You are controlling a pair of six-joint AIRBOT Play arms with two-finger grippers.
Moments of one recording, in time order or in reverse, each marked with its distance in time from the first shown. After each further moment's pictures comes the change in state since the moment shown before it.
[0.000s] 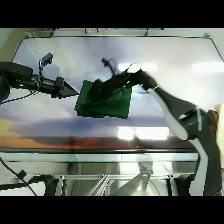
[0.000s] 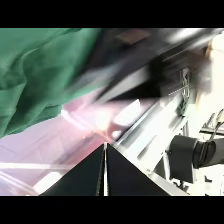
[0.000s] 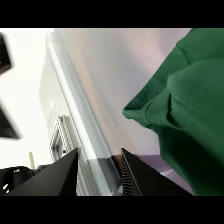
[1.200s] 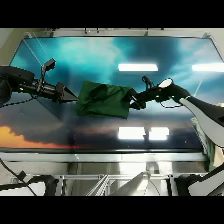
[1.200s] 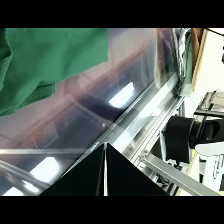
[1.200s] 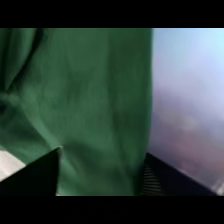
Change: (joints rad) left arm 0.006 0.005 -0.041 -0.001 0.058 0.040; right arm -0.196 0.262 -0.707 -0.174 -0.370 0.150
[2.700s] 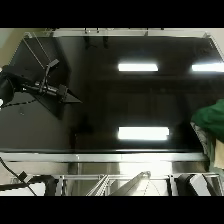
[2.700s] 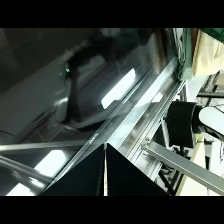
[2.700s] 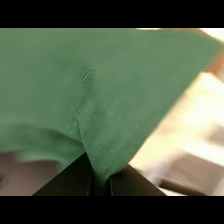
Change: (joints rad) left arm -0.046 0.000 0.000 0.003 0.026 0.052; right arm -1.299 0.990 -0.105 -0.999 0.682 0.425
